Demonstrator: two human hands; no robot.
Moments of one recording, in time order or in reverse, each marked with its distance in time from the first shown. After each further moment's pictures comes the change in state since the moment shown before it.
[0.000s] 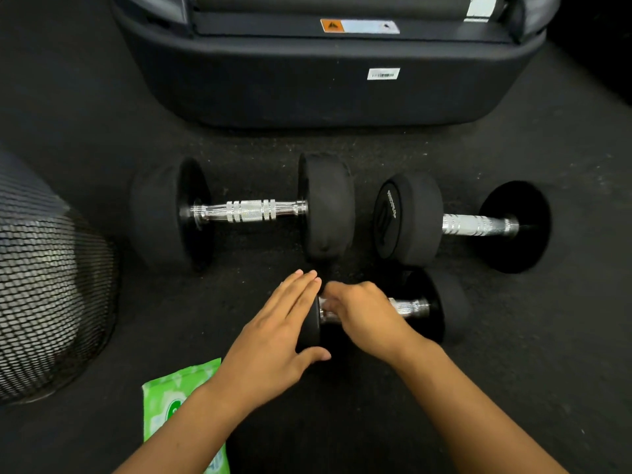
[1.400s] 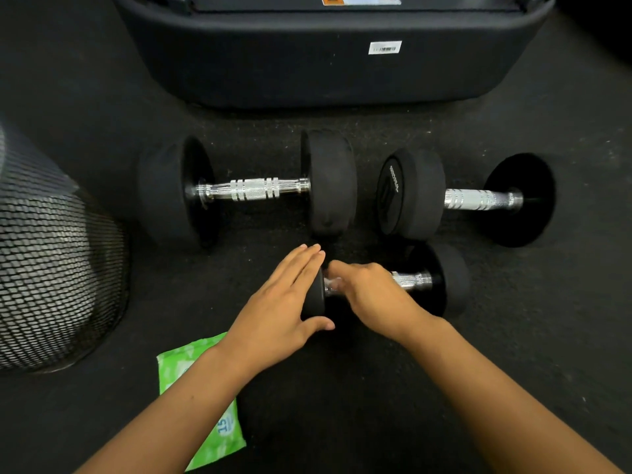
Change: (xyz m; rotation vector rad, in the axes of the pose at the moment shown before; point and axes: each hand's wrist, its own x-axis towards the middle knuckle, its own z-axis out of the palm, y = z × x) left_hand 0.004 0.003 -0.007 -0.013 -0.041 -0.027; right_hand -0.008 0.000 0.002 -0.029 -0.012 -0.083
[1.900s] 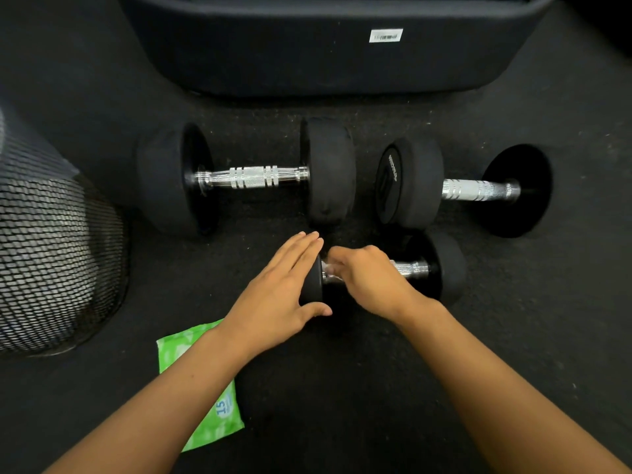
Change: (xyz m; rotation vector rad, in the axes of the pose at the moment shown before) left_hand 0.000 0.001 -0.001 0.012 -0.008 0.000; right_hand 0.005 0.000 -0.001 -0.023 0.017 0.034
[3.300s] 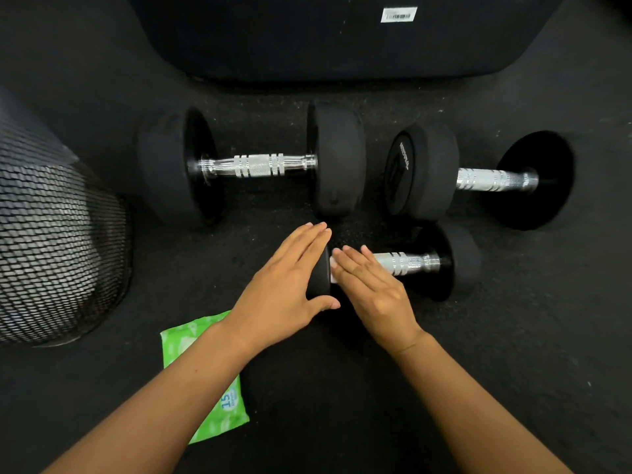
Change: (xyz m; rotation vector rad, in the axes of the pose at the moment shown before) left_hand 0.000 -0.003 0.006 0.008 0.054 0.005; right_hand -0.031 0.031 0.063 -0.206 0.504 -0.396
